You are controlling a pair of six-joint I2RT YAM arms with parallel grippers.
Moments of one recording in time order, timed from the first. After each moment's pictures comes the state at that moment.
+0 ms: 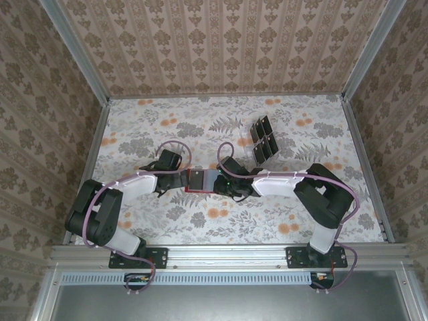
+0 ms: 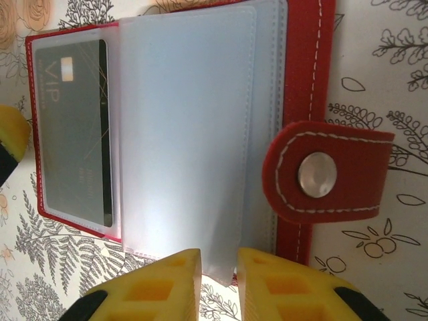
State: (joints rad) left arm -0.48 1.49 0.67 -0.31 -0.18 -0.53; right arm 0.82 1.78 0.95 -0.14 -0.05 0.95
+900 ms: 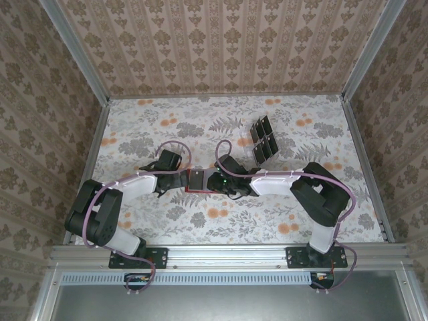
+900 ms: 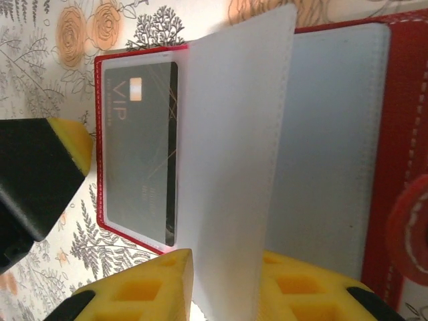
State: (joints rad) left arm -0.48 1.49 0.66 -0.30 -0.18 -0.53; right arm 0.82 1.81 0.96 -0.02 -0.11 0.98
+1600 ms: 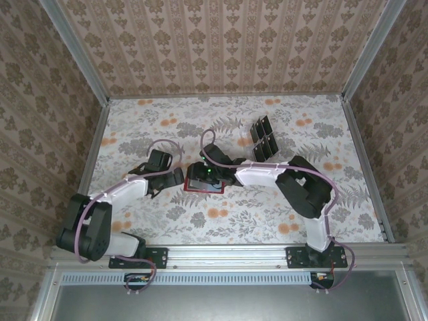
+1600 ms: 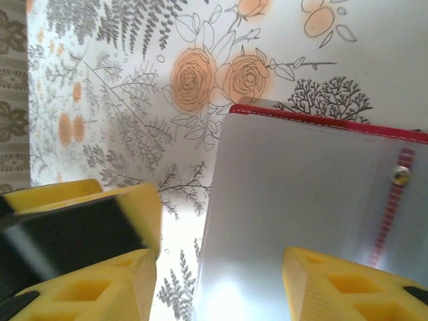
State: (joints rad) left arm -0.40 1.35 0.63 -0.35 -0.12 -0.53; right arm 0.84 1.99 1.24 -0.02 -0.17 0.96
